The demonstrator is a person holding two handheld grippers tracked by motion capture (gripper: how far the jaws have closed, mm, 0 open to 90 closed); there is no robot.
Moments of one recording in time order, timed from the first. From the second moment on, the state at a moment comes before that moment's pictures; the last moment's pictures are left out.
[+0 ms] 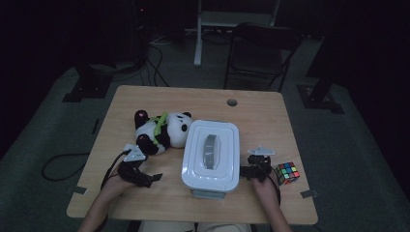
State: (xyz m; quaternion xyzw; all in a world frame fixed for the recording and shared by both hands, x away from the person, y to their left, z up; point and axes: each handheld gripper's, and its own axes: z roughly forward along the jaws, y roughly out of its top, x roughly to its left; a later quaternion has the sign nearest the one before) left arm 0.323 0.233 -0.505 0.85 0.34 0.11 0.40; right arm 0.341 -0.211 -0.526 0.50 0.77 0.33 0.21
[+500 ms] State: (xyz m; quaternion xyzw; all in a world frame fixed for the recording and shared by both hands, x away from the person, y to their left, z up) left arm 0.324 0.243 -0.523 0.85 0.36 0.12 0.36; right arm 0.341 -0.211 -0.526 0.50 0.77 0.33 0.21
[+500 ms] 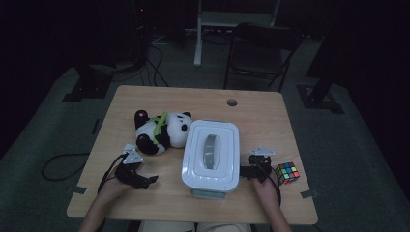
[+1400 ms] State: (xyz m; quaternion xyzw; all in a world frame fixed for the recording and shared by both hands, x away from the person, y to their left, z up) left arm 0.319 0.235 -0.524 0.85 0.38 0.16 0.33; right arm 0.341 -0.211 -0.526 0.50 0.77 0.33 0.21
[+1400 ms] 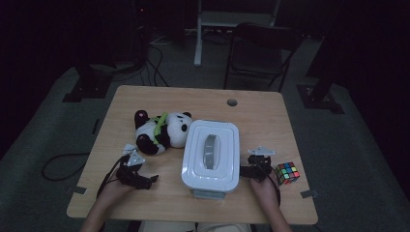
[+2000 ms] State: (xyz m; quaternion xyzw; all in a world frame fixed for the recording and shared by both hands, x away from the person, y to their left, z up) left arm 0.317 0.234 -0.524 0.84 0.40 0.16 0.33; right arm 0.343 -0.212 -0.521 0.52 0.77 0.32 0.19
